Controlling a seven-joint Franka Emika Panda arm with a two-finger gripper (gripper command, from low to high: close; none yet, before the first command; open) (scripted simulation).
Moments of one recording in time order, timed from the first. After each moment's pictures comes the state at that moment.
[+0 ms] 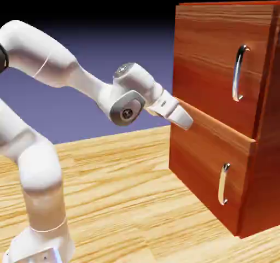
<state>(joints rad) 0.03 -0.58 -0.02 -2.80 -0.05 3.04 0.78</state>
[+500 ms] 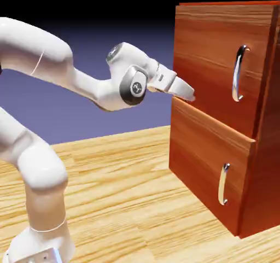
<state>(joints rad) 0.23 -0.64 -0.25 -2.66 -0.70 3.04 1.28</state>
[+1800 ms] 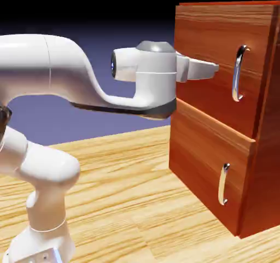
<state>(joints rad) 0.76 -0.82 -0.86 -2.29 -2.40 3.04 2.58</state>
